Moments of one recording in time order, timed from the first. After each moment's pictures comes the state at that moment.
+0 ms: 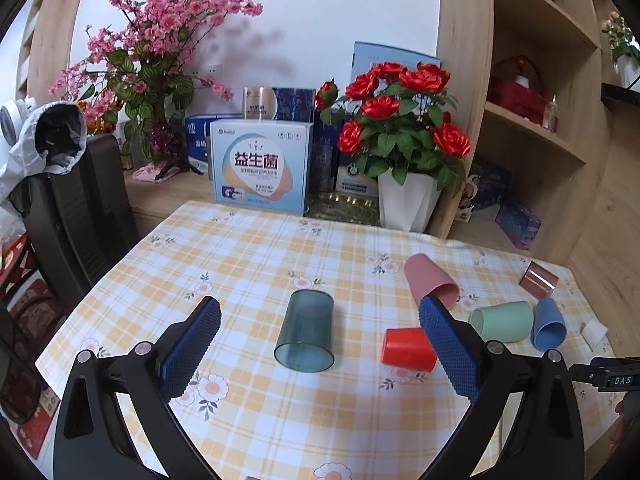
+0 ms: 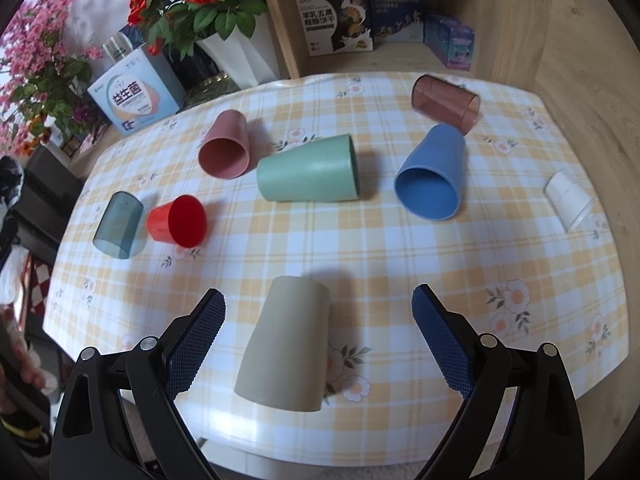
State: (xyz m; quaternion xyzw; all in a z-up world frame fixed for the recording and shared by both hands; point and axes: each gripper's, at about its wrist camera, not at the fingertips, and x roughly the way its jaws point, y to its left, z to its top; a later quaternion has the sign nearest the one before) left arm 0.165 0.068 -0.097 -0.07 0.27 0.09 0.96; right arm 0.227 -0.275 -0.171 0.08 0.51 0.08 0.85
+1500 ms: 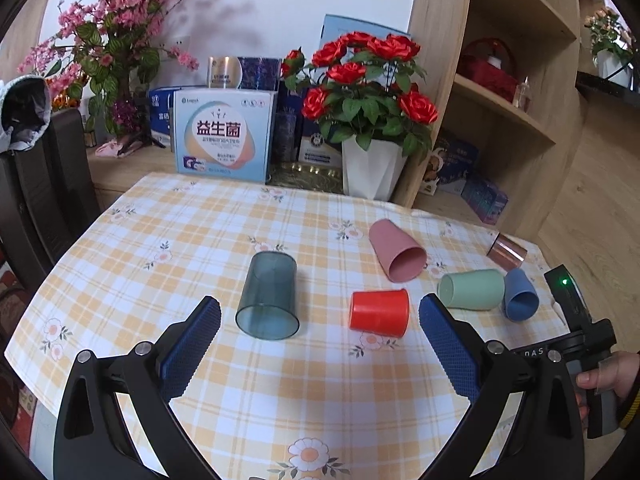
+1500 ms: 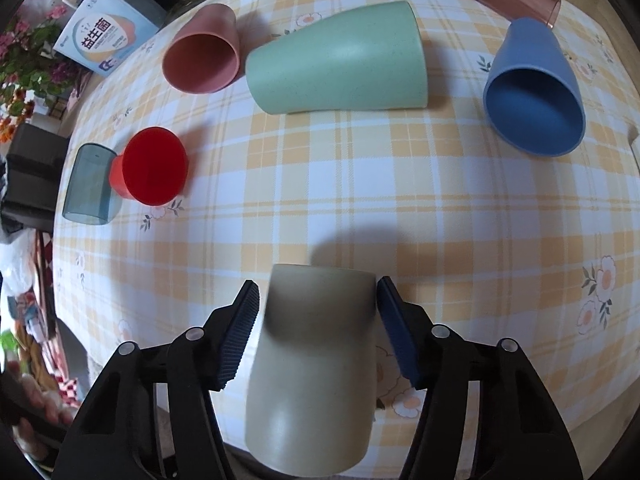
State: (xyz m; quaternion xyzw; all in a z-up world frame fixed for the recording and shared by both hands) left arm 0.162 0.060 -0.123 -0.08 0.30 0.01 0.95; right arm 0.288 -0.239 -0.259 0.11 0.66 0.11 0.74
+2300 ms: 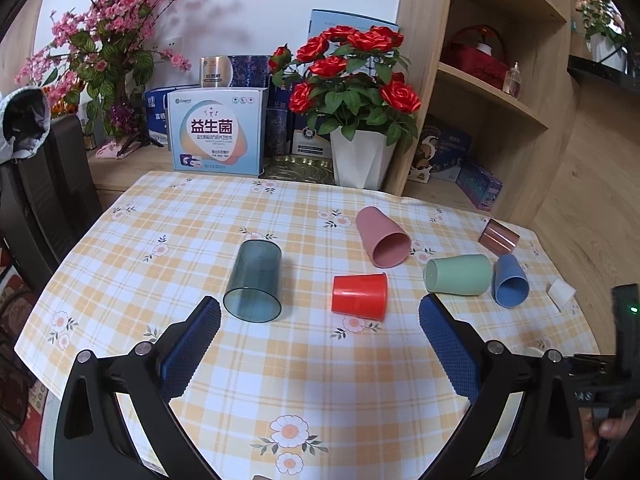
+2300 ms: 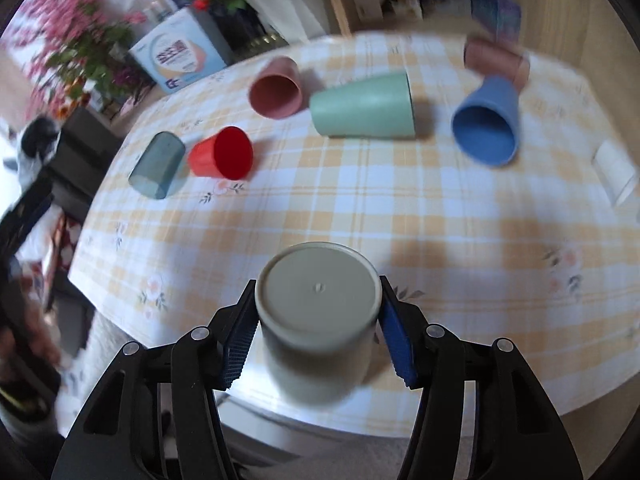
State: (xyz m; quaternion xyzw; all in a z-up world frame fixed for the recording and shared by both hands) left arm 0.146 0.030 -0.110 -0.07 0.32 0.01 0.95; right arm 0.182 -0.255 -0.193 0.08 0.52 0.17 0.83
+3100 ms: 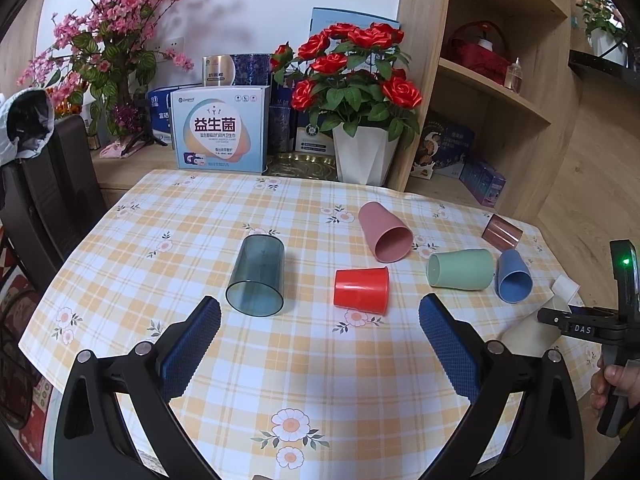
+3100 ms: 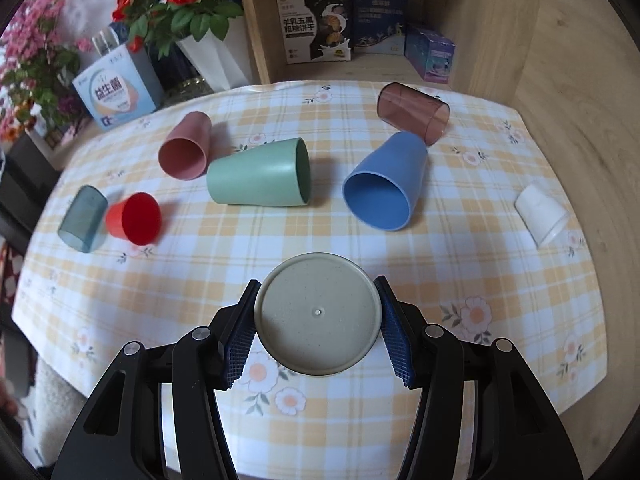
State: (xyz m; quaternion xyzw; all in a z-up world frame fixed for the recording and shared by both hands) left arm 0.143 0.030 -0.114 -0.07 0.32 0.02 0.94; right arm 0.231 -0.301 -0.187 0.02 0.49 0.05 0.87
